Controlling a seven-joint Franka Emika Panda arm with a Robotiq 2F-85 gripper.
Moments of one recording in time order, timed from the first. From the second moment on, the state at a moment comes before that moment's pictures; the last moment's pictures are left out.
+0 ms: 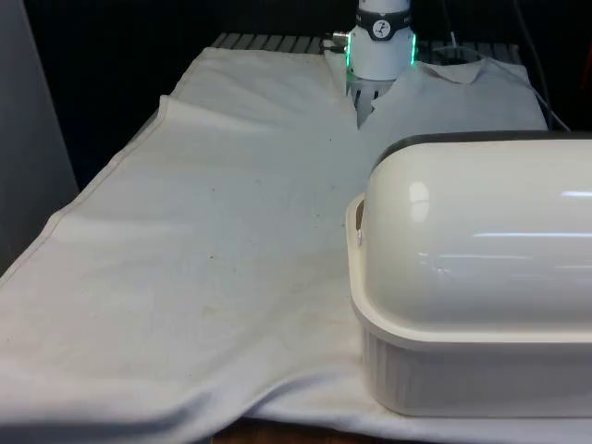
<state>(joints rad) 0.11 0.05 -0.11 -1.86 0.03 1.84 -0.04</state>
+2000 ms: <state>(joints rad) 0.12 -0.03 -0.06 -2.00 0.05 2.04 -0.03</state>
